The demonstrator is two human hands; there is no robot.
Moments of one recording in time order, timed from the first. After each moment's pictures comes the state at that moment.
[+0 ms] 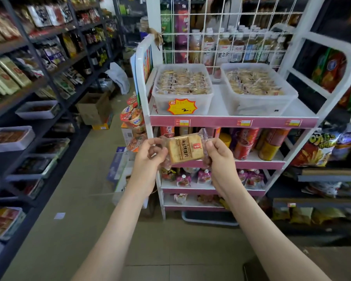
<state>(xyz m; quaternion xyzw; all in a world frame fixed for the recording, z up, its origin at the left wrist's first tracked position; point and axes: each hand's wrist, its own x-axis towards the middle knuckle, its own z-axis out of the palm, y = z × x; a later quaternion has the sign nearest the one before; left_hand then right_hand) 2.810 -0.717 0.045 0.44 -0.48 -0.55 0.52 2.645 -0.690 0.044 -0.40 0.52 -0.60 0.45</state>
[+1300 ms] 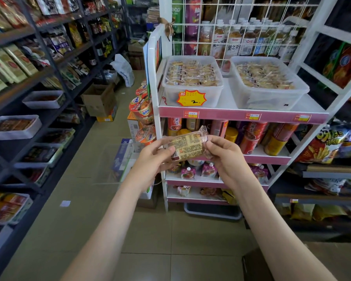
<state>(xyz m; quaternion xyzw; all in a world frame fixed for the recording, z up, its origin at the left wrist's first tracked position) 2.841 -0.710 0.037 0.43 -0.47 -0.64 0.43 2.650 -0.684 0.045 -0.37 0.44 -0.59 0.56</state>
